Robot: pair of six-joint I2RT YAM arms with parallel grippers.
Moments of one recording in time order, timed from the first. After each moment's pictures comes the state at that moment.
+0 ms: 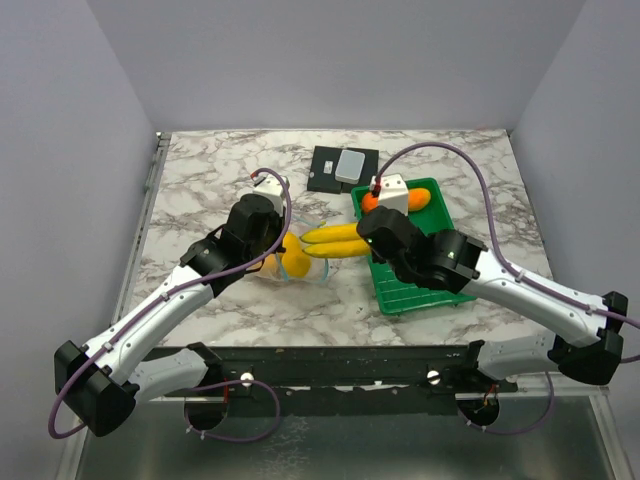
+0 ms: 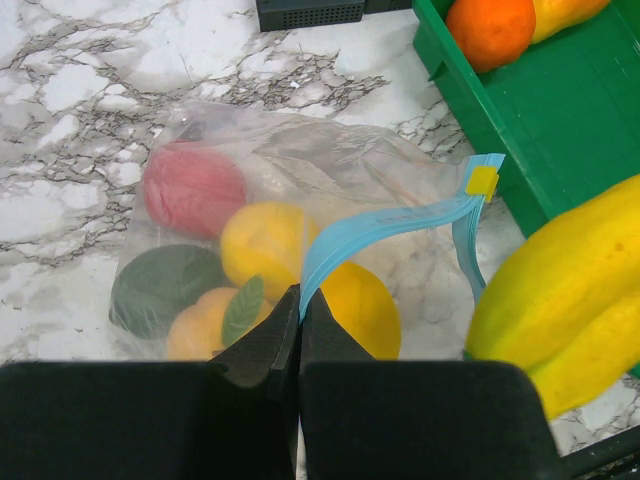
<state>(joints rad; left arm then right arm) -0.66 1.06 0.96 -0.44 -0.23 -0.25 1.07 1.25 1.33 -0.83 0.69 0.51</state>
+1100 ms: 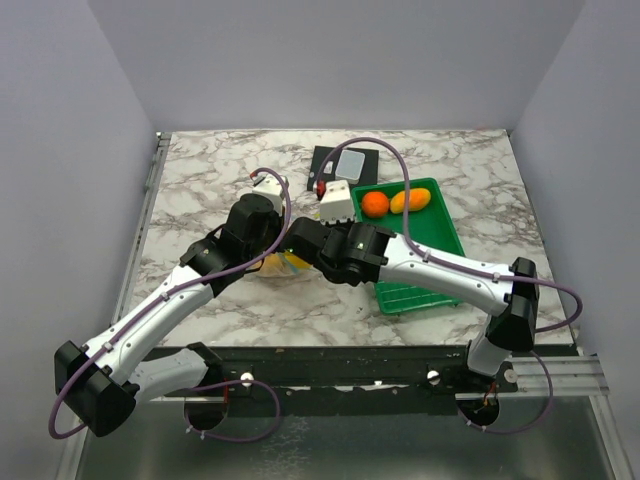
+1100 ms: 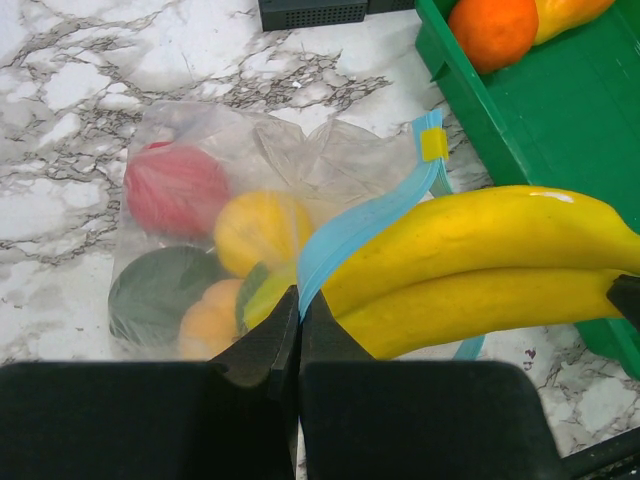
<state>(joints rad) -0.66 1.06 0.96 -0.44 -0.23 -0.25 1.20 1.71 1.67 -1.03 0.90 0.80</state>
